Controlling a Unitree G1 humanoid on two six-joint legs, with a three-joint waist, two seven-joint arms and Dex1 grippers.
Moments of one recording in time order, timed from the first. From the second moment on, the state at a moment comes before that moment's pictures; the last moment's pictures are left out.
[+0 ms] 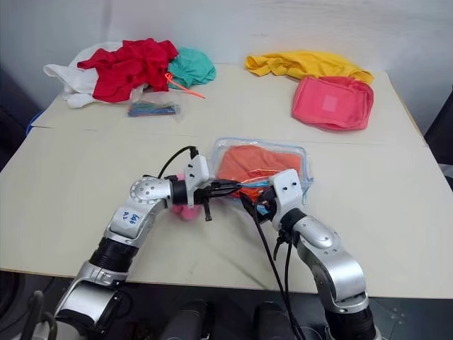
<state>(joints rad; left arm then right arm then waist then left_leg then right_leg) -0.59 0.33 -0.21 0.09 -0.15 0.23 -0.87 -0.18 -0.27 0.08 -0.55 0.27 0.74 0.26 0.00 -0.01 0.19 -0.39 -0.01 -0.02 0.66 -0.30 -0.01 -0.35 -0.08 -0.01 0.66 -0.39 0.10</state>
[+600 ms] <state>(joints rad) -0.62 0.30 -0.21 0.13 -0.15 0.23 -0.87 -0.28 -0.47 0.32 -0.40 -0.07 0.61 0.35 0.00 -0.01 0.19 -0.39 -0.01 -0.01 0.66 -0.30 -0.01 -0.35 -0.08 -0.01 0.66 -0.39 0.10</state>
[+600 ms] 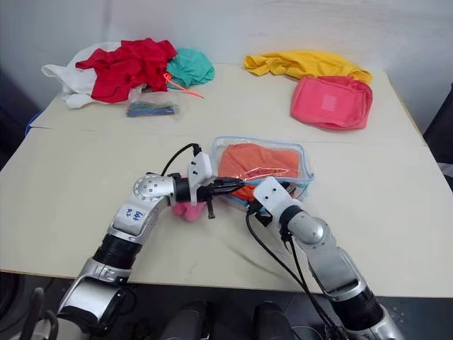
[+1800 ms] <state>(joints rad) -0.63 0.29 -0.20 0.14 -0.15 0.25 -0.84 -0.43 -0.46 0.33 -0.17 -0.16 0.46 0.48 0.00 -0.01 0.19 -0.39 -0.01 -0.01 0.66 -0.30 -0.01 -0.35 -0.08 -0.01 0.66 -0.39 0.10</state>
